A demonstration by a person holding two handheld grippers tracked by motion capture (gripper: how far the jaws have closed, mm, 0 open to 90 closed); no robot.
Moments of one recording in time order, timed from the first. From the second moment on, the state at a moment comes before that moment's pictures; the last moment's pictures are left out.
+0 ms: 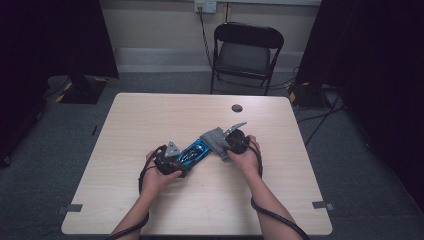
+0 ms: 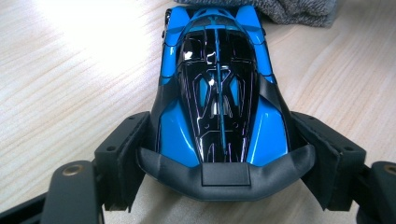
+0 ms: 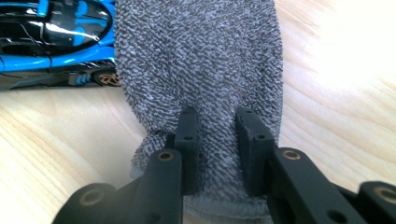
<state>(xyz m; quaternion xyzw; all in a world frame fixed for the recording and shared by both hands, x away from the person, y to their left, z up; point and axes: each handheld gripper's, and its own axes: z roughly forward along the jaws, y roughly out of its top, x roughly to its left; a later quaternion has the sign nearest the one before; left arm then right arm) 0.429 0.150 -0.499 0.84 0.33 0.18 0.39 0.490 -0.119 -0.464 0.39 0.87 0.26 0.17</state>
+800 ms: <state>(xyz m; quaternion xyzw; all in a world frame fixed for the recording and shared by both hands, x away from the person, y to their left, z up) 0.426 0.150 -0.499 0.84 0.33 0.18 0.40 0.457 -0.164 -0.456 0.40 0.85 0.28 0.18</state>
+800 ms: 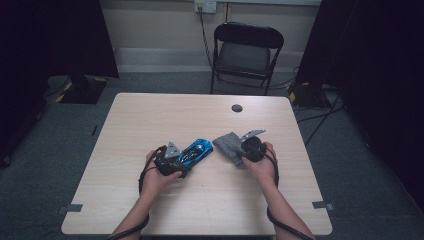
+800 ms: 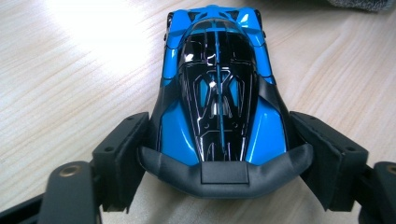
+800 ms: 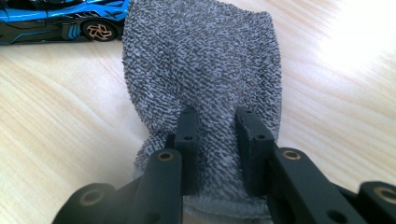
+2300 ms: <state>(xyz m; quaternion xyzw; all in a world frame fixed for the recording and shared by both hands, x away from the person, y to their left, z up) 0.443 0.155 -0.446 0.83 0.33 0.15 0.42 0.446 -0.178 -0.450 0.42 0.84 0.29 0.18</state>
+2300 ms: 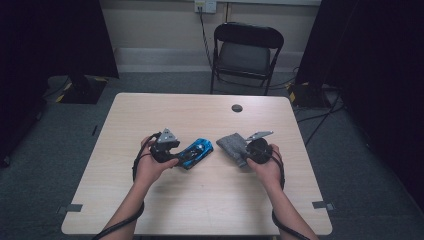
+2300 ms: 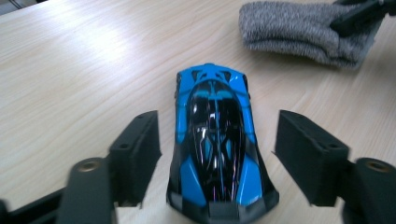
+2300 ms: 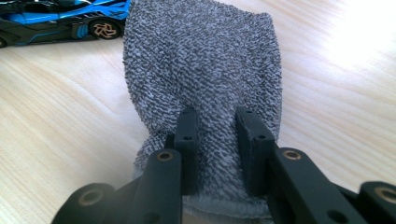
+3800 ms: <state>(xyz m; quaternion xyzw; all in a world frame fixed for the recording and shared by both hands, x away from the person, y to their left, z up) 0.464 0.122 -0.473 0.86 0.32 0.14 0.37 0.460 -0.162 -0.471 0.43 0.83 0.32 0.15</state>
